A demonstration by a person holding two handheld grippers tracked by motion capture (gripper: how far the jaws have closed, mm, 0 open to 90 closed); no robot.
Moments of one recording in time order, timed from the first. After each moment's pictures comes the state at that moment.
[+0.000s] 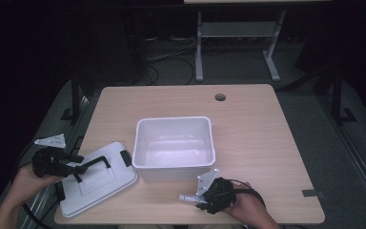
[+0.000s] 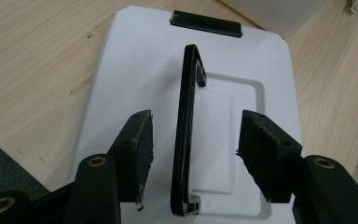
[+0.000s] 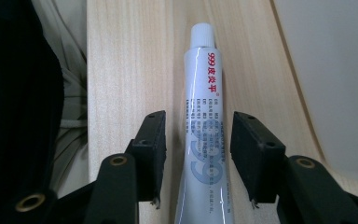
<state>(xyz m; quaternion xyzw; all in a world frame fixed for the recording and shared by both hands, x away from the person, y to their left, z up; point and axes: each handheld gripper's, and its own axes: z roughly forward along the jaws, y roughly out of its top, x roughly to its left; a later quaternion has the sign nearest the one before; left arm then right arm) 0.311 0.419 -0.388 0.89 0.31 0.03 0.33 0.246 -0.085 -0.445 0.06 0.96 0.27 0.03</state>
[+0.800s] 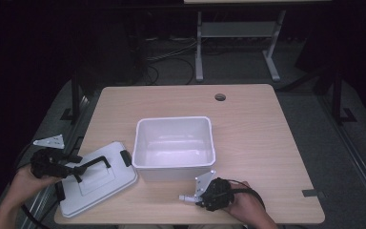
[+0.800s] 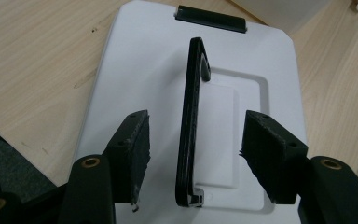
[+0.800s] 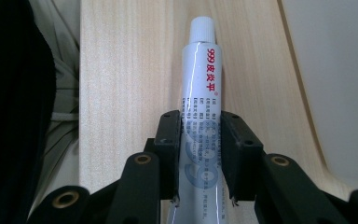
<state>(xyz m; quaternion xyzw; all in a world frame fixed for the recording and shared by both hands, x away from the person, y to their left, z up) 0.310 0.423 -0.390 0.89 0.32 0.03 0.32 0.247 -0.080 -0.448 0.04 0.97 0.25 0.04</state>
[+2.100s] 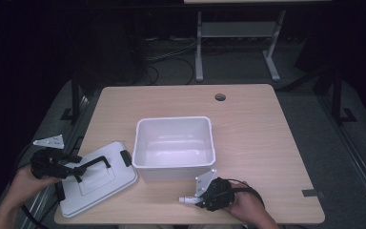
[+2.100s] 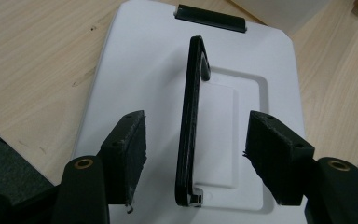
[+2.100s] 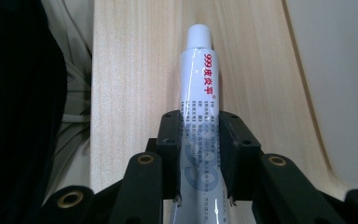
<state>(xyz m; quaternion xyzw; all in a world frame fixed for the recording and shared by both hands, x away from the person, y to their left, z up) 0.310 0.424 -0.392 0.89 0.32 0.02 0.33 0.248 -0.081 -0.446 0.04 0.96 0.26 0.03</state>
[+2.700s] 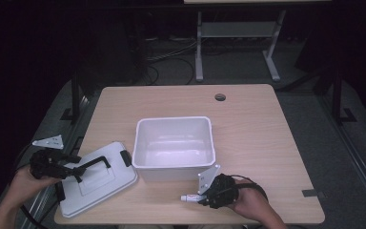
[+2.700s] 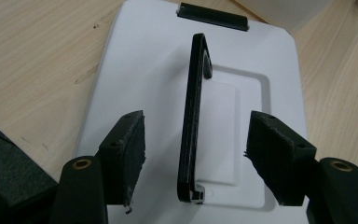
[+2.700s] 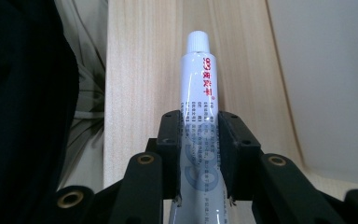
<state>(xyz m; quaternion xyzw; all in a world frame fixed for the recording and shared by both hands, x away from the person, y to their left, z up) 0.310 0.426 -0.392 0.89 0.32 0.03 0.33 0.249 -0.088 -0.423 0.03 0.96 0.26 0.02</state>
